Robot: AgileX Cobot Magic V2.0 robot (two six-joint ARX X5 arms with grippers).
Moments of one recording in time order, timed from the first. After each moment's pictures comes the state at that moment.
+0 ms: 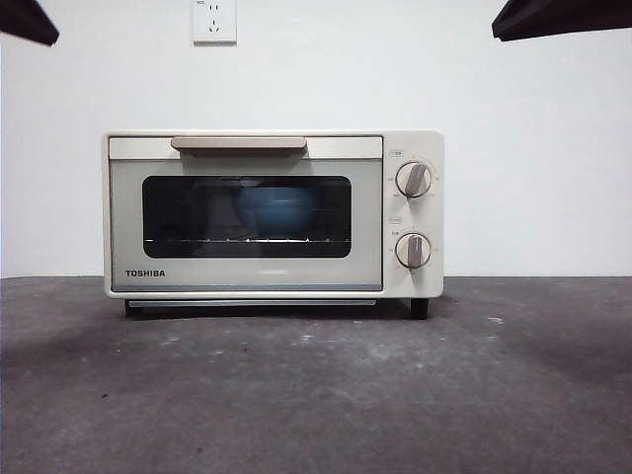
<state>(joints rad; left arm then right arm) -0.30 0.70 0.75 -0.40 0.22 -0.11 0.76 0.61 0.49 -0.06 0.13 0.23</state>
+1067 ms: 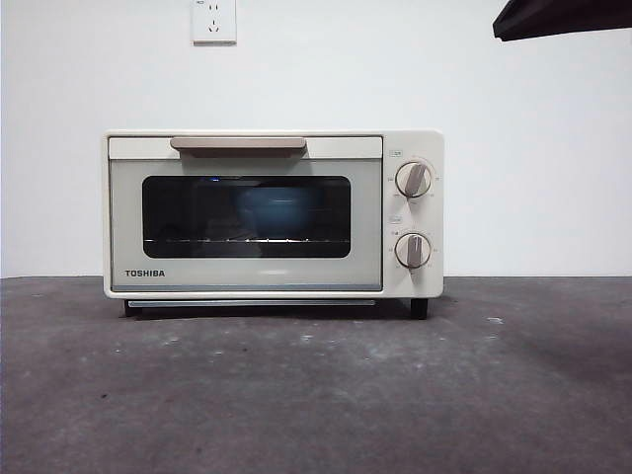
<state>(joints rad) 0.08 0.02 0.03 -0.09 0.07 0.01 0.76 0.61 0.49 -0.06 0.13 0.23</state>
